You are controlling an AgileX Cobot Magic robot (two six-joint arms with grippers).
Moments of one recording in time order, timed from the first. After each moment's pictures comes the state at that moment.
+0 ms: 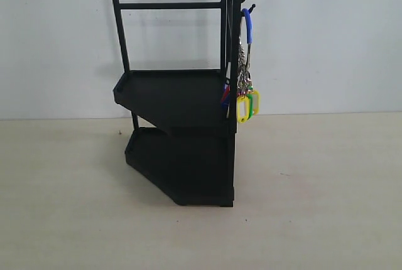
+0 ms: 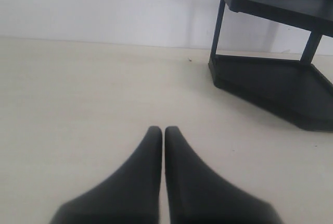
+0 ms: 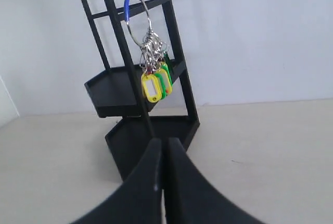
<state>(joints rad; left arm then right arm) 0.00 0.00 0.00 -0.15 0.29 0.07 0.16 0.05 -0.16 0.57 0.23 -0.29</state>
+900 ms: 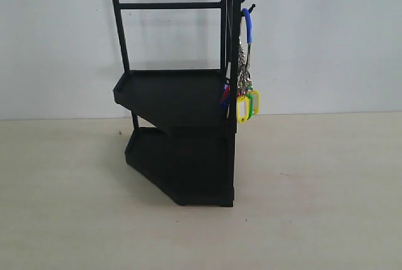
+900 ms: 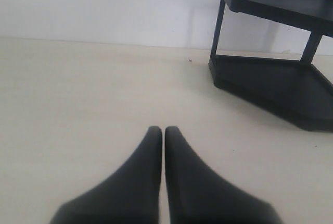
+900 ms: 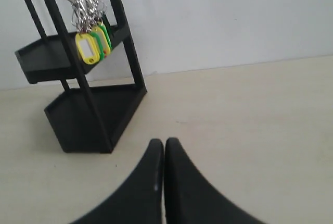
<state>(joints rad) 0.00 0.00 0.00 -0.15 0.29 0.07 0.15 0.01 -0.05 -0.07 0.26 0.29</state>
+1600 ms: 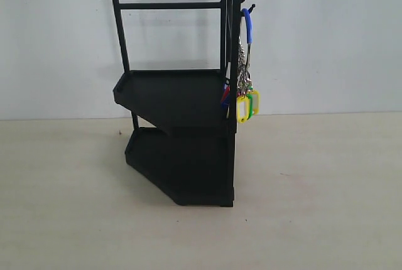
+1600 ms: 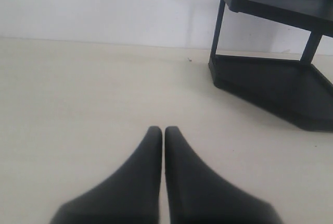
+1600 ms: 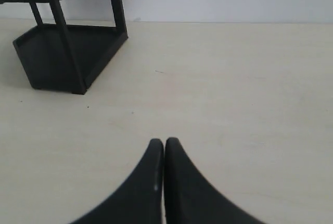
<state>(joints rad) 0.00 0.00 0.00 -0.15 0.29 0.07 0.15 0.01 0.00 -0.09 0.36 0.17</state>
